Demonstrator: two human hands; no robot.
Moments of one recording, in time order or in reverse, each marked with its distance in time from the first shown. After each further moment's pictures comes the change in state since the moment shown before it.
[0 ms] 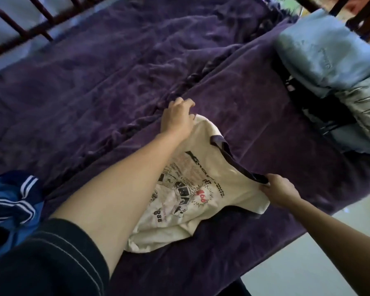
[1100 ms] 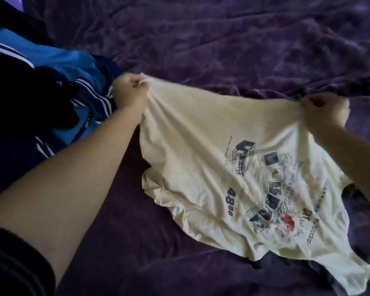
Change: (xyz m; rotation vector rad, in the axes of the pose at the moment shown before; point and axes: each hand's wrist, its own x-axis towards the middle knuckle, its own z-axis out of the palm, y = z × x) left_hand -0.157 -0.404 -0.056 -0.645 0.785 -1.026; right_hand 0.098 -0.376 0.049 0.176 0.448 -0.576
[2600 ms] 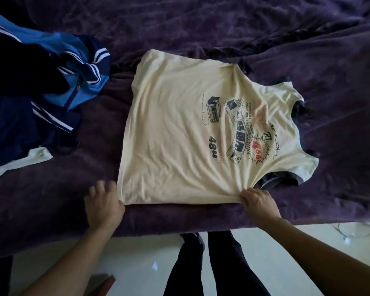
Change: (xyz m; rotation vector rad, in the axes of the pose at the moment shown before) left_hand -0.308 -0.217 -0.212 1.148 -0.359 0.288; right_hand -0.420 0.153 -0.044 -0.463 -0.470 -0.384
